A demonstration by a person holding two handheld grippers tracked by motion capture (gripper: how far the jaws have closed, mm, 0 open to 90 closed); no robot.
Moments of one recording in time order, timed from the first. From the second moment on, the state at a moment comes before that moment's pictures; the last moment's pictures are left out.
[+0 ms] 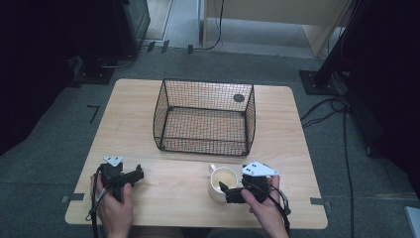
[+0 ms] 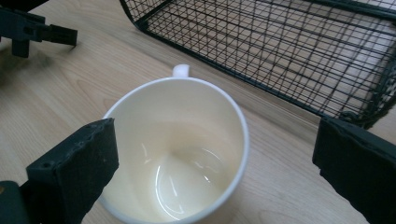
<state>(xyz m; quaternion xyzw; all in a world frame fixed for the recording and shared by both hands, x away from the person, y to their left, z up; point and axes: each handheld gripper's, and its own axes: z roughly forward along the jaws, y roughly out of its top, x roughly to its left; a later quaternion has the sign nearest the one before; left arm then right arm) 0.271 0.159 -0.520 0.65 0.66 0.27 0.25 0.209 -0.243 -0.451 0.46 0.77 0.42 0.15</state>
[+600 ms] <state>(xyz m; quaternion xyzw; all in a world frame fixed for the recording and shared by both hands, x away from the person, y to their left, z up) 0.271 0.159 -0.520 0.65 0.66 0.27 0.26 0.212 -0.231 -0.461 0.46 0.77 0.41 0.16</state>
